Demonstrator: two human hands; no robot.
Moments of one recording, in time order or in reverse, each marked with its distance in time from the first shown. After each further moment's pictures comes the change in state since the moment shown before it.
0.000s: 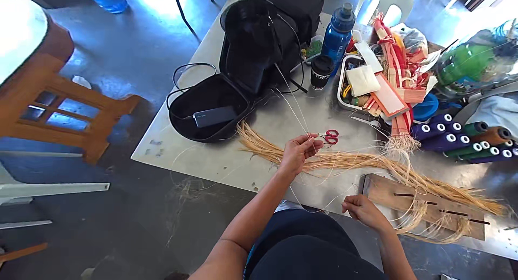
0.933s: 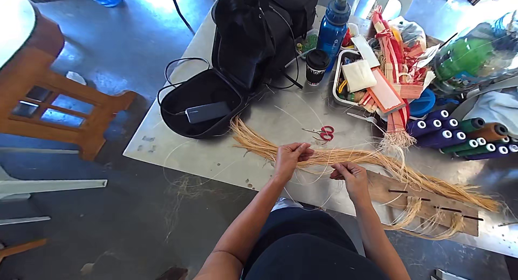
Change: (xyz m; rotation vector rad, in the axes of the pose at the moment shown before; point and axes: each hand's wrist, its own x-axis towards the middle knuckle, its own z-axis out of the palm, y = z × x) left_hand -0.011 -0.027 -0.012 0.311 0.038 0.098; right_hand 0.041 -0.050 0.007 0.415 0.571 -0.392
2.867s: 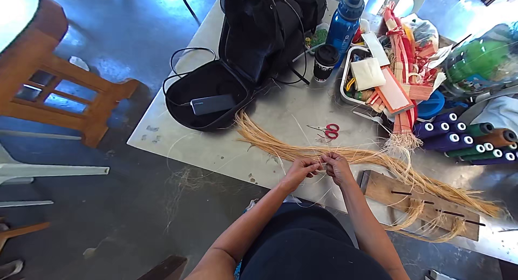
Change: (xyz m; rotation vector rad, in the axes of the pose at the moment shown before) left_hand -0.010 -0.052 -0.009 0.087 -0.309 -0.172; right_hand 0.052 0.041 0.037 0.270 -0.092 0.463
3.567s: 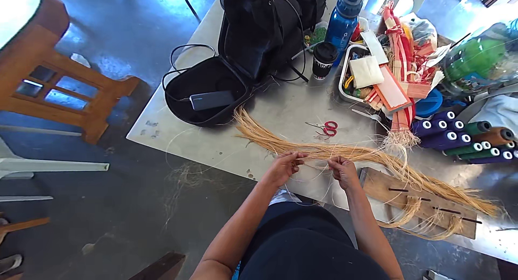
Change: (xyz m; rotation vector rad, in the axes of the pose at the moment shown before) left_hand -0.024 0.013 -0.023 -0.489 0.176 -0.059; right_hand -0.022 0.009 -0.030 -0.018 0.029 -0.082
